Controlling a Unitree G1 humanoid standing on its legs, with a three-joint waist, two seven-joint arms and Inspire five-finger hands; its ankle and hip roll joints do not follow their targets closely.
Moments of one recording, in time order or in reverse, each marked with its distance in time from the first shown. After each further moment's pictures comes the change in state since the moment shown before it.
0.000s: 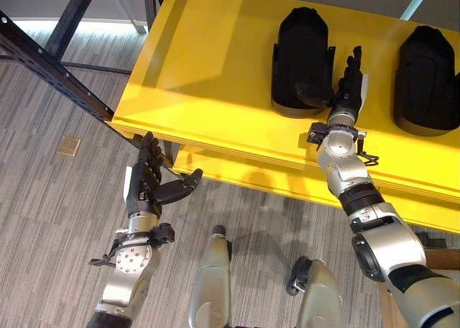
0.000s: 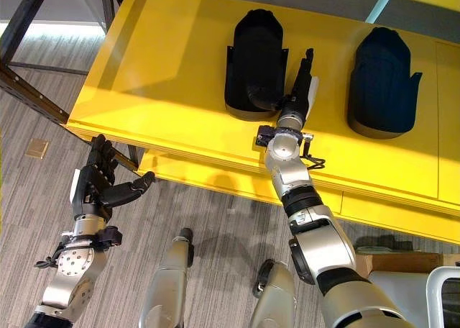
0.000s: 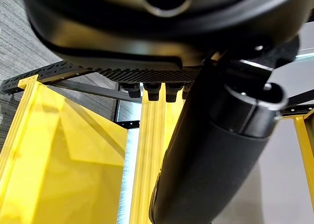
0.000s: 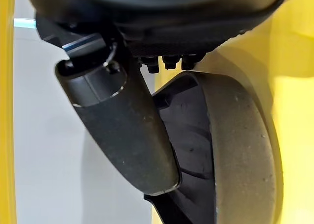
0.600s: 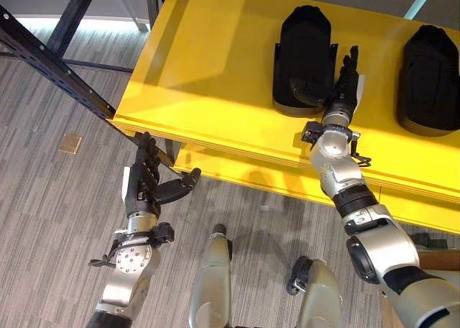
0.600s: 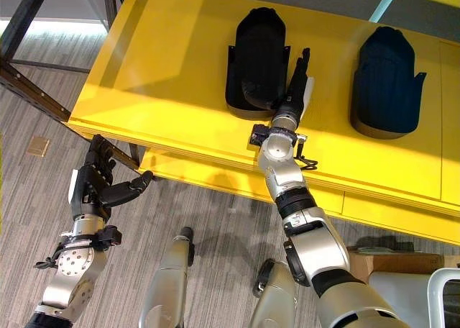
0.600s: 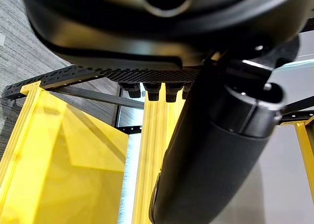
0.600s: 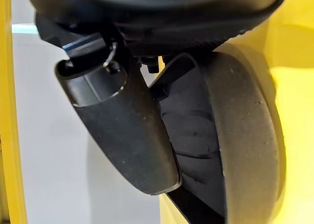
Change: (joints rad) left arm -0.001 0.000 0.000 0.000 0.000 0.000 0.022; right arm 0.010 0.045 -0.024 -0.041 0.029 -0.009 -0.022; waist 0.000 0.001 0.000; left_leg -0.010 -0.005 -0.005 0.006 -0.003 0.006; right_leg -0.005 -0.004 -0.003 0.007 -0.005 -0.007
